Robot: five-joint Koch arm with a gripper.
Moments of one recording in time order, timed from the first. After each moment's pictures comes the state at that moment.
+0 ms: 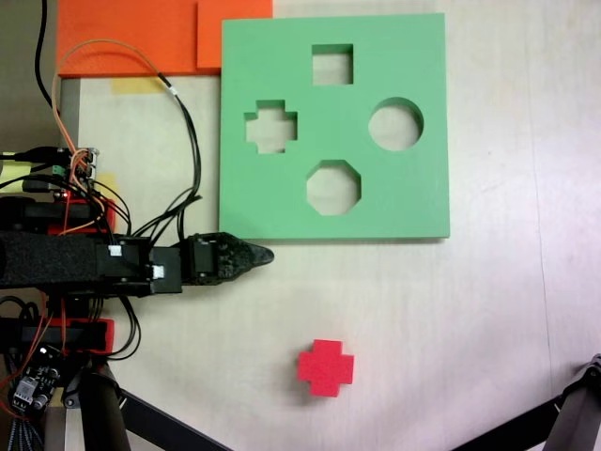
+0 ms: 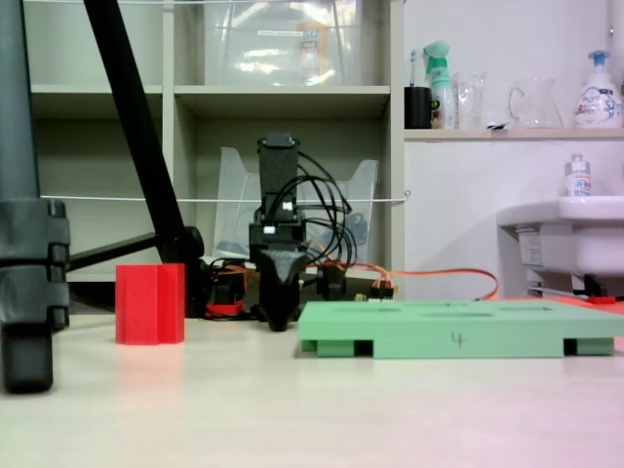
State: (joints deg) arm -6.0 128.8 175.8 -1.8 -4.5
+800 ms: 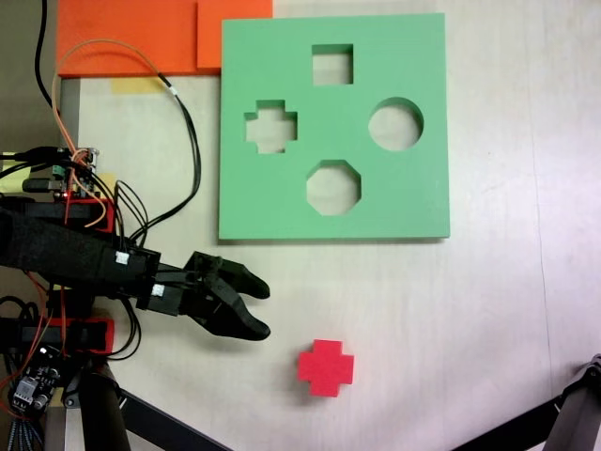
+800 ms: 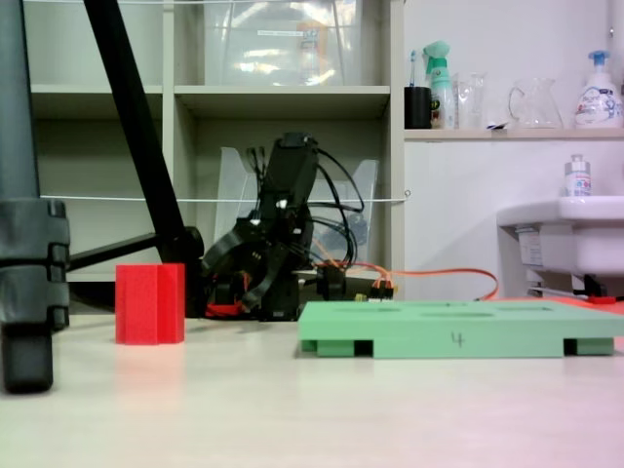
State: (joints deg) arm 13.0 128.8 168.0 -7.6 52.5
